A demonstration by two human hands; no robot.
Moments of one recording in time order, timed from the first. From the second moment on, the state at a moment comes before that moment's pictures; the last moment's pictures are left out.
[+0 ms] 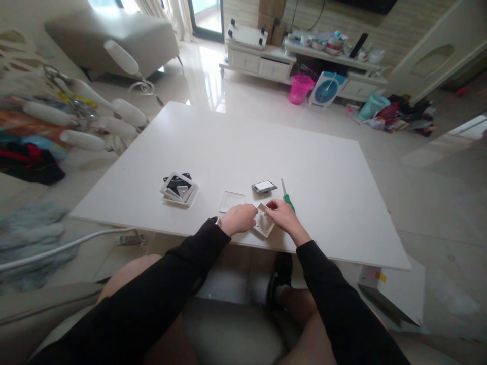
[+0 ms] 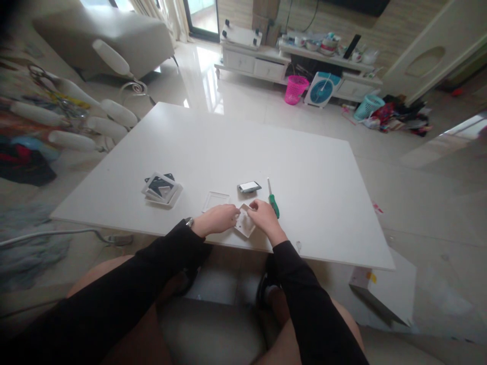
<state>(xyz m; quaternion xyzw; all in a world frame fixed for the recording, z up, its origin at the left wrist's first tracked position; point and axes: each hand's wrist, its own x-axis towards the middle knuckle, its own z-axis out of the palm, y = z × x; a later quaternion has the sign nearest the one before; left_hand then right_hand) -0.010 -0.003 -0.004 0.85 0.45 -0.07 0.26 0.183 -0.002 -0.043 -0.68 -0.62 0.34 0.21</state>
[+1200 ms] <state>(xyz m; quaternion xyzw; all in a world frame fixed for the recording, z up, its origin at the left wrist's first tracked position) 0.004 0.019 0.009 0.14 0.43 0.39 0.80 0.169 -0.018 -0.001 -0.52 -0.59 0.32 0.52</state>
